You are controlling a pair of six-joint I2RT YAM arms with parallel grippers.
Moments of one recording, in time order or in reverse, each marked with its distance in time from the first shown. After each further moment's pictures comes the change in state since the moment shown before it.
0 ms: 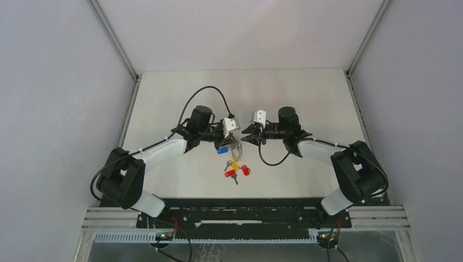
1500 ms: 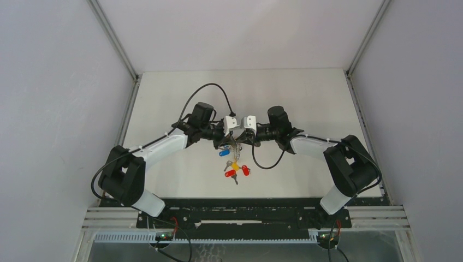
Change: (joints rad) left arm 0.003 0.027 0.100 -0.186 0.029 0.027; right arm 0.069 0.082 0.092 -0.161 -0.025 -0.193
